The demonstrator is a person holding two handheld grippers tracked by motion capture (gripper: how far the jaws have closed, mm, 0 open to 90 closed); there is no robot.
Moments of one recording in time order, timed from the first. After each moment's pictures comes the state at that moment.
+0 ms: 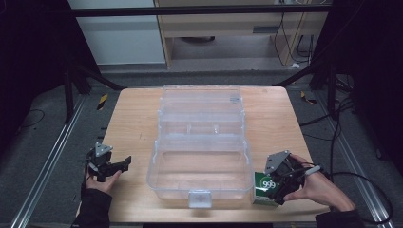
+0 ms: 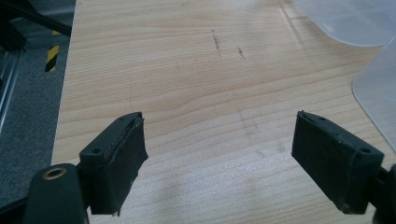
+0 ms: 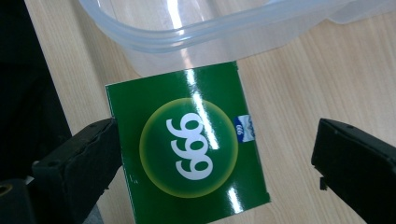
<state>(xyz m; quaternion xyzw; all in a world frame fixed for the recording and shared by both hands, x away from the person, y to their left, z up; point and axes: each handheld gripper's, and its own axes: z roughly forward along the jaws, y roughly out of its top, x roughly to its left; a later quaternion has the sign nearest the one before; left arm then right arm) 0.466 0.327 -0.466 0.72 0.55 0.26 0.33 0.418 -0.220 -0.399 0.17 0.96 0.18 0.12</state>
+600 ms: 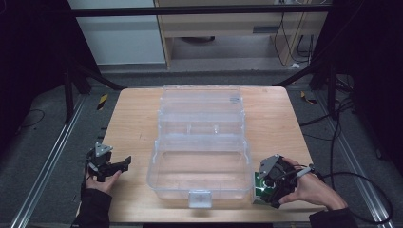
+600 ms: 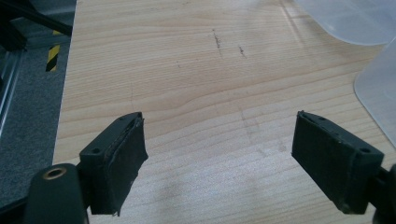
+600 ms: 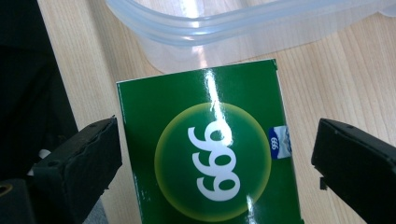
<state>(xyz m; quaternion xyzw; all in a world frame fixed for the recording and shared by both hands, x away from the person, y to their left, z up) 0.466 0.328 -0.467 0.73 0.55 0.27 0.32 0.421 -0.208 -0.417 0.15 0.97 0.16 0.10</state>
